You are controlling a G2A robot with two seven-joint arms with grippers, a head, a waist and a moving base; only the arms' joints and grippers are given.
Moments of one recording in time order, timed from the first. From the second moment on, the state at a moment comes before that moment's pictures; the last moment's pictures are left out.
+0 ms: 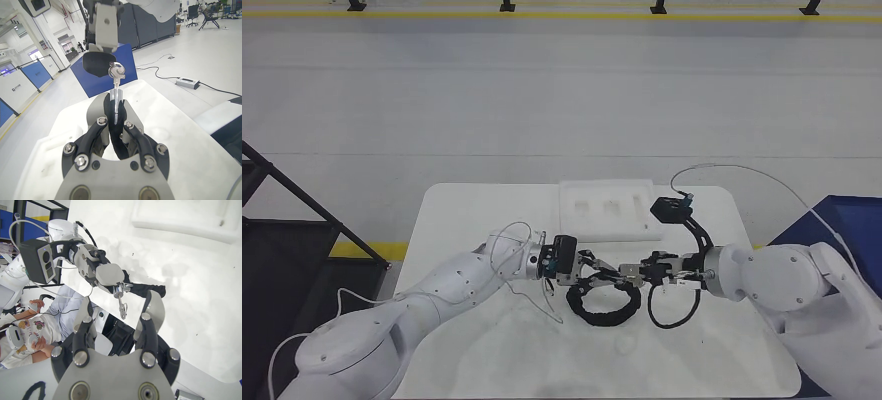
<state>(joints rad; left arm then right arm) 0.55 -1.24 -0.17 -0.88 1.50 -0.69 1.13 -1.05 -0.79 1.15 -2.12 -0.19 0.43 1.18</state>
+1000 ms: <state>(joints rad) 0.54 -1.15 -0.23 -1.01 1.20 -1.01 0.81 -1.22 -0.76 1.26 -2.10 -0.29 -0.23 1.13</state>
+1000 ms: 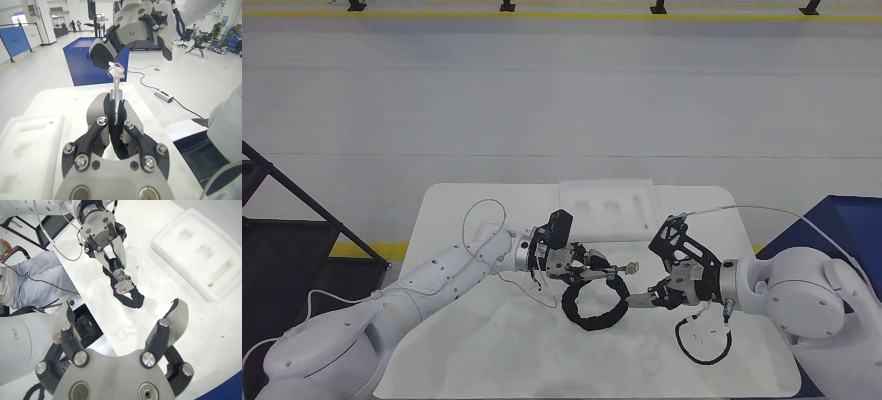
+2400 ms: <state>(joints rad) 0.53 -1.19 -0.17 -0.98 1.18 -1.01 0.81 -1.32 -0.76 1.24 -2.14 -1.24 -0.86 0.55</state>
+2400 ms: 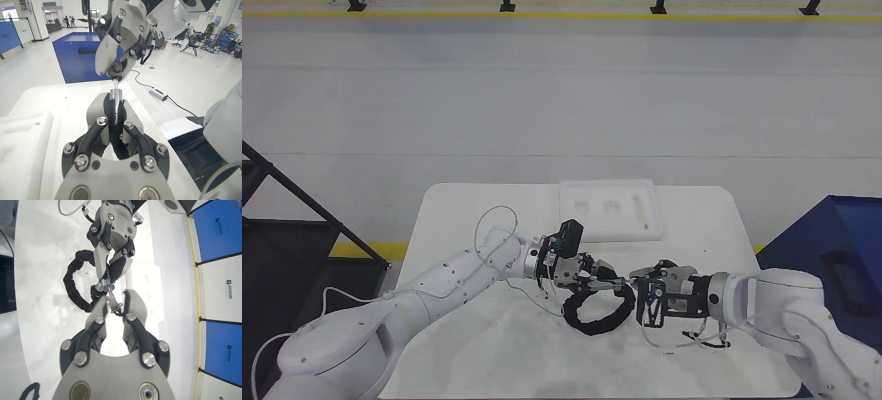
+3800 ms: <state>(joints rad) 0.50 -1.21 -0.17 -0.83 1.35 -1.01 0.77 -1.26 -0.78 1.22 -1.94 -0.30 -0.47 0.85</state>
